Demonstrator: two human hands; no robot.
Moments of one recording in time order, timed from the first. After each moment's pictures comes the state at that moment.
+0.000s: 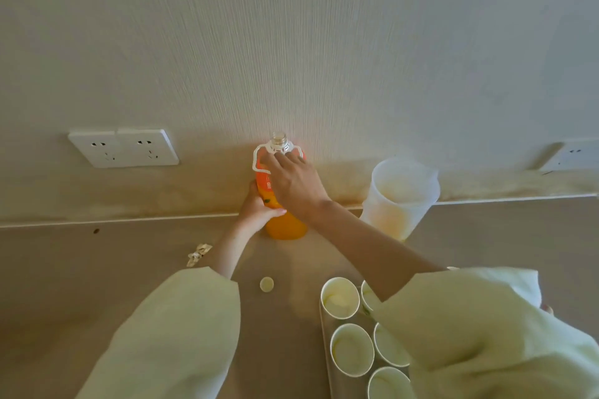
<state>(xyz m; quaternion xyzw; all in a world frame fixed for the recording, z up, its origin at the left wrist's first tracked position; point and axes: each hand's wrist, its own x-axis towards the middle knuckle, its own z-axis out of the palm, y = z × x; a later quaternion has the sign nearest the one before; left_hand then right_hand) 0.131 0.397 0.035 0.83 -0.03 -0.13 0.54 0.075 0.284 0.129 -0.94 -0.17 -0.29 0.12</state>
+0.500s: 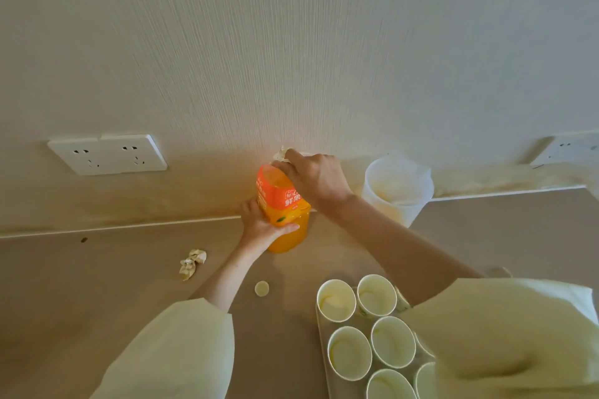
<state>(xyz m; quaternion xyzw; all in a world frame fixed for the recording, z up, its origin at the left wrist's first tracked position) 0.103 0.385 0.009 0.85 -0.03 -0.07 0.52 0.074 0.242 0.142 -0.89 -0.13 -0.40 0.16</state>
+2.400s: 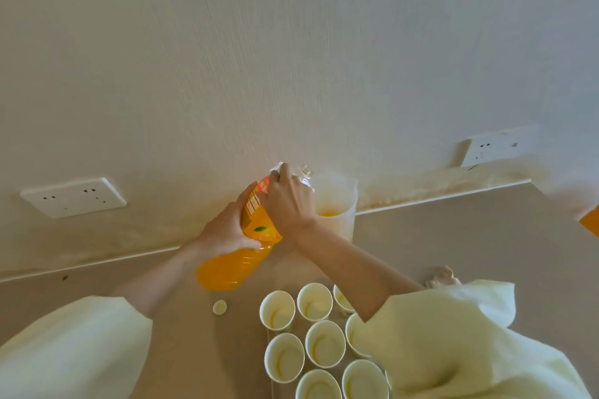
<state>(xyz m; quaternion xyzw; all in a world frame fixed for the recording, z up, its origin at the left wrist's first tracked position) 0.056 0.326 0.133 0.92 -0.25 -0.11 0.27 0.013 0.176 0.157 -0.98 0.08 -0.20 0.05</state>
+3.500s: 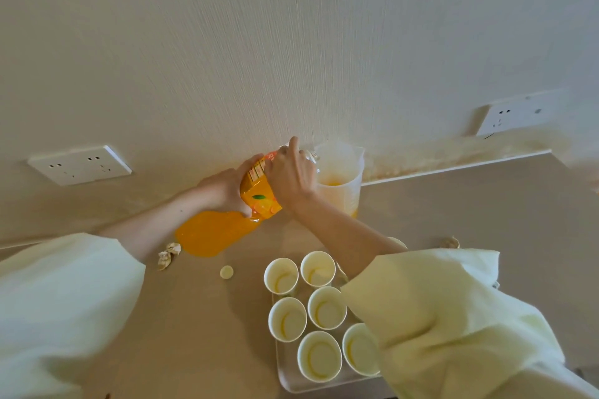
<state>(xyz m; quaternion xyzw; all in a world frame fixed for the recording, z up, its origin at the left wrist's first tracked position) 0.073 0.324 0.154 0.95 -0.28 -0.17 0.03 0.011 0.177 0.145 -0.97 0.08 -0.20 0.11</state>
